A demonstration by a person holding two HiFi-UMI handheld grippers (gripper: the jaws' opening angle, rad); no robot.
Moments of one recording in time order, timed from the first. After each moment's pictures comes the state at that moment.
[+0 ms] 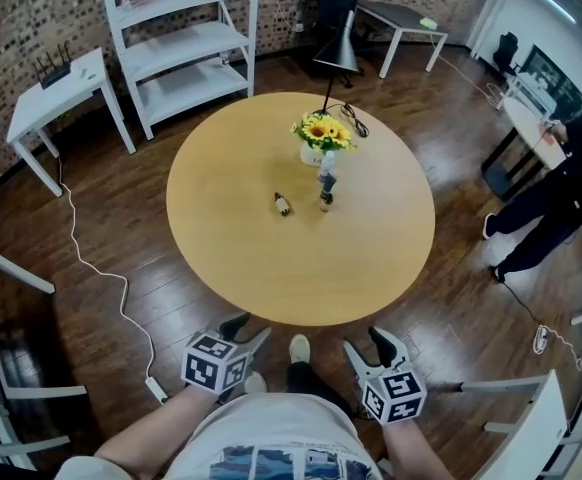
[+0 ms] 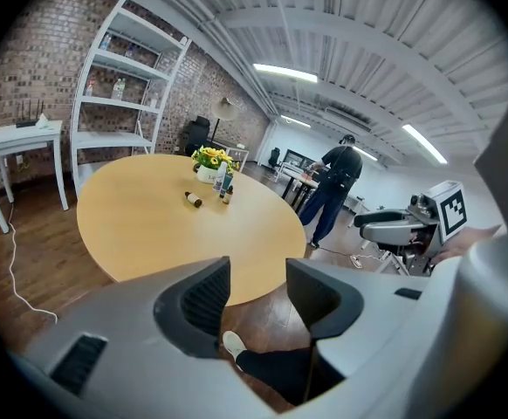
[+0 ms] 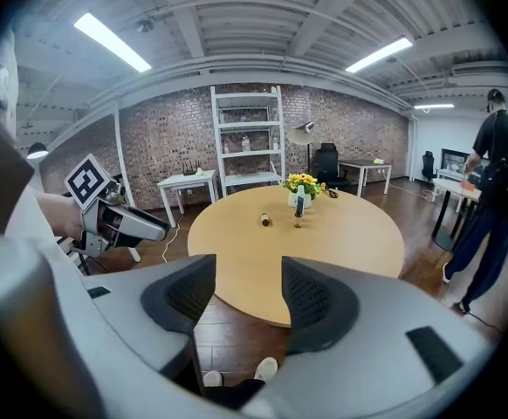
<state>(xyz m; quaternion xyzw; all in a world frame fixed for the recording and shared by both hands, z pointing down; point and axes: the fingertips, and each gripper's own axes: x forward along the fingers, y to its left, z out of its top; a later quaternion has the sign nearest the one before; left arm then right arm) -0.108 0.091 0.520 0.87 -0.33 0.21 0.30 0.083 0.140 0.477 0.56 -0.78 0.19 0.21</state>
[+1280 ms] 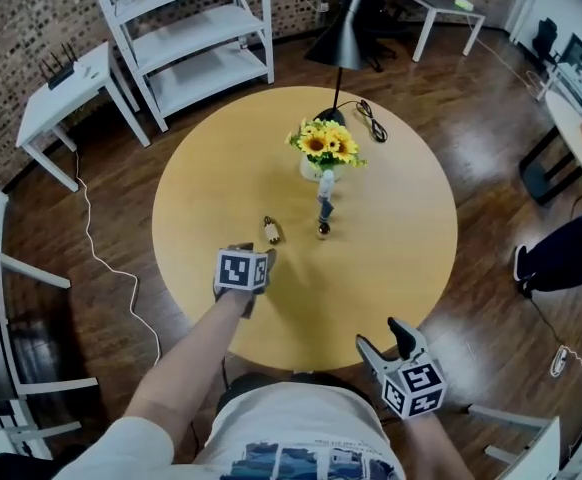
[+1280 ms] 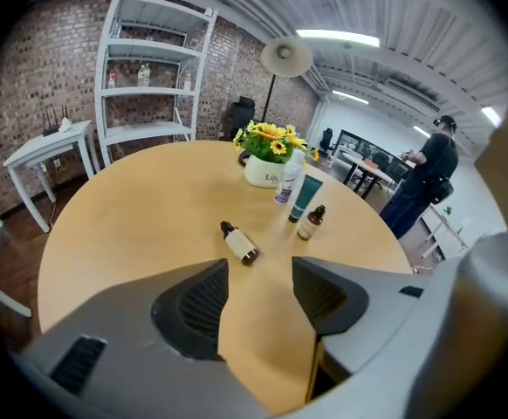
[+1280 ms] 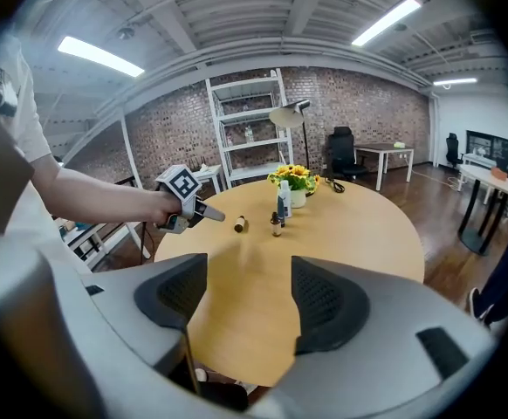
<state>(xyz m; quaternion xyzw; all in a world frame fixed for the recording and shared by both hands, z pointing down) -0.016 -0.235 0.625 0.77 -0.46 0.28 0.32 0.211 -0.034 0.514 0.49 -0.81 0.22 0.21</state>
